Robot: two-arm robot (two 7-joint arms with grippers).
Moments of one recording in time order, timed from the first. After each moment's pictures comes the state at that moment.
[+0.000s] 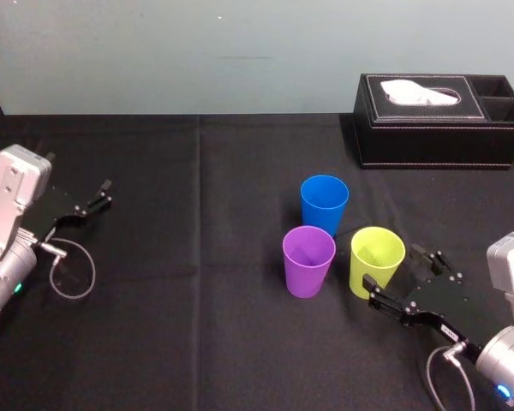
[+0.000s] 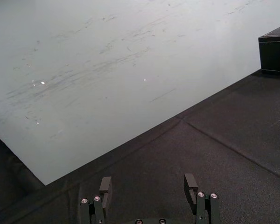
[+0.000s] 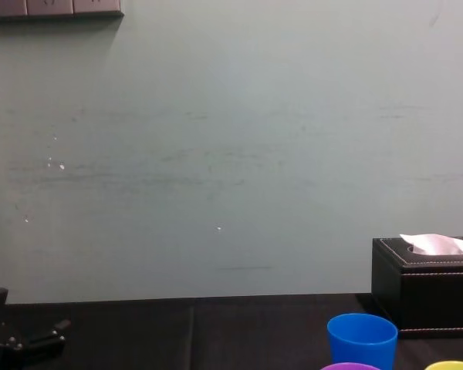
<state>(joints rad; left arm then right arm) -0.20 0.60 0.45 -1.41 -0.25 -0.12 0.03 -0.22 0.60 -0.24 -1.73 0.38 -0.09 0.23</state>
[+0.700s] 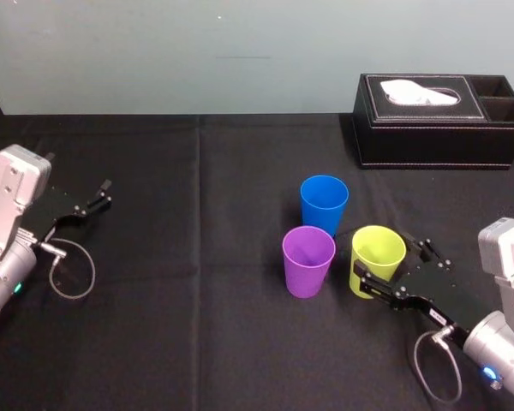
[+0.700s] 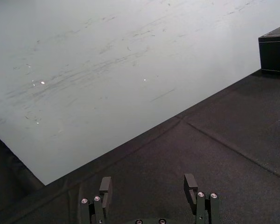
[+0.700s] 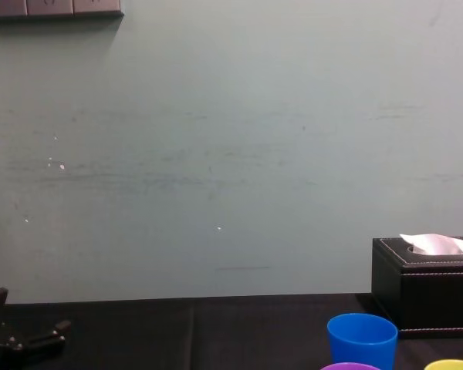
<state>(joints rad) -0.20 0.60 0.45 -1.41 -0.25 -0.12 0.03 -0.15 0.52 -0.23 -1.66 0.37 -0.08 0.29</state>
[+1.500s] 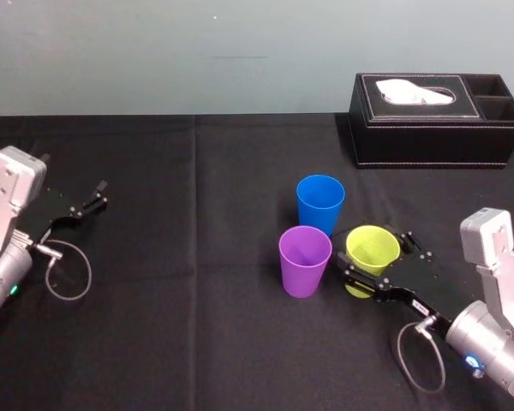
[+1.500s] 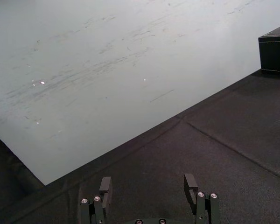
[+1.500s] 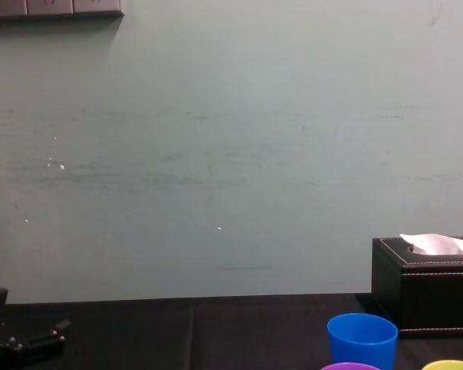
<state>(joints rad) -0.20 0.60 0.45 -1.41 -0.25 -0.12 0.03 -0.11 0.45 -0.21 -1.62 0.34 -0.07 0.36</state>
